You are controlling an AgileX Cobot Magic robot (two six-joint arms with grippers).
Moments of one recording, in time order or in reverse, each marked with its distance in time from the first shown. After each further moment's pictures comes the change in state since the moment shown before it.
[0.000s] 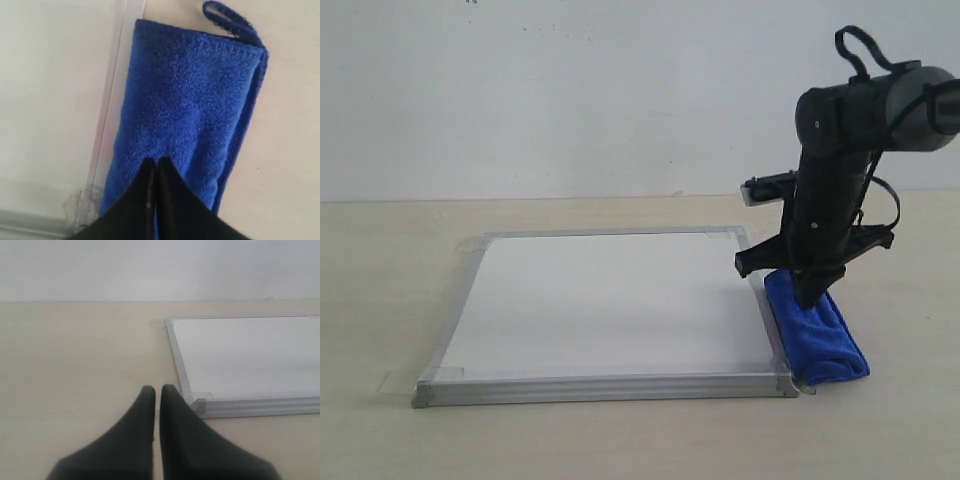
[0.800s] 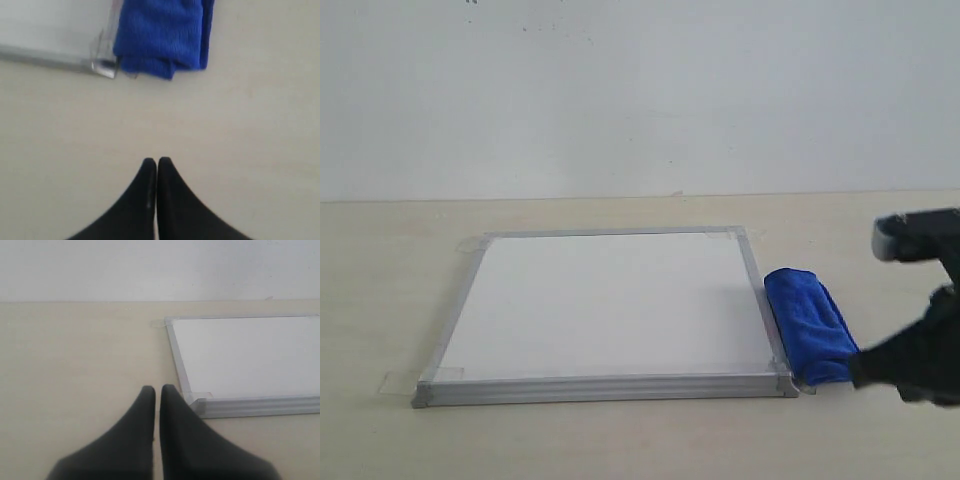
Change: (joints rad) left arm 0.000 0.000 0.000 0.000 0.000 0.000; right arm 0.000 -0.839 0.974 0.047 -0.491 0.050
